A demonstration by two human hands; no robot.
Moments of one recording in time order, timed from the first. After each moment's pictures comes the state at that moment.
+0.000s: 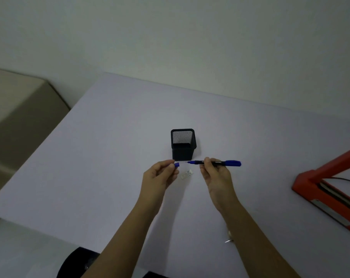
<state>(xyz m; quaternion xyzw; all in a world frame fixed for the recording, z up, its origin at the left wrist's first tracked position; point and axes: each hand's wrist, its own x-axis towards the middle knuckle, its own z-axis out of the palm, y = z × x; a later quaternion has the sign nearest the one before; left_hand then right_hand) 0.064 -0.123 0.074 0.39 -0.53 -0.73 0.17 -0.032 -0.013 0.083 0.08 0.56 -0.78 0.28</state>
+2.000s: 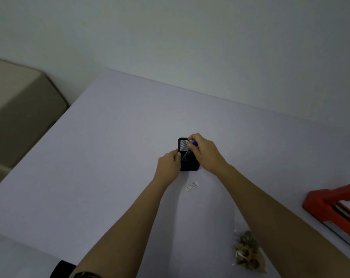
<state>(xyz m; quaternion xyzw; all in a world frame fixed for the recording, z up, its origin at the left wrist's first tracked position) -0.019 -0.186 0.040 0.34 -0.83 -0.45 0.04 -0.135 -0.103 0.047 -0.38 0.85 -0.32 0.19</state>
